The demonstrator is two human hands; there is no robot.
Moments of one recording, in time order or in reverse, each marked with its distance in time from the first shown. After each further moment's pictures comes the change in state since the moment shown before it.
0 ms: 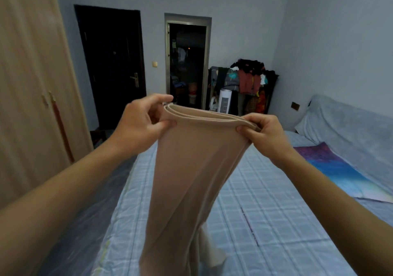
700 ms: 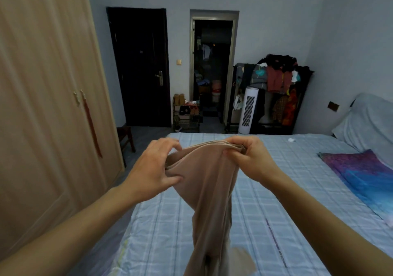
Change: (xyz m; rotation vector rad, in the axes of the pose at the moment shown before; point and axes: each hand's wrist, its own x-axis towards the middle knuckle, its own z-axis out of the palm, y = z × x) left_hand -0.044 -0.101 0.032 0.448 -0.189 -0.020; right_hand 0.023 0.038 0.087 0.129 -0.255 0.013
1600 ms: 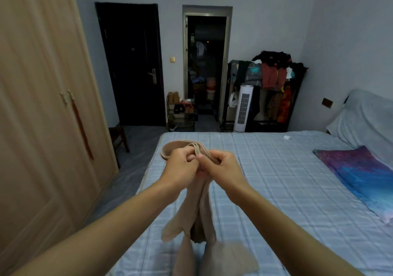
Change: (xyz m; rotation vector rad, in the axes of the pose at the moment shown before) left_hand 0.056 0.061 0.049 -0.879 -0.052 -0.535; right_hand 0.014 0.028 0.055 0.341 0.048 0.280
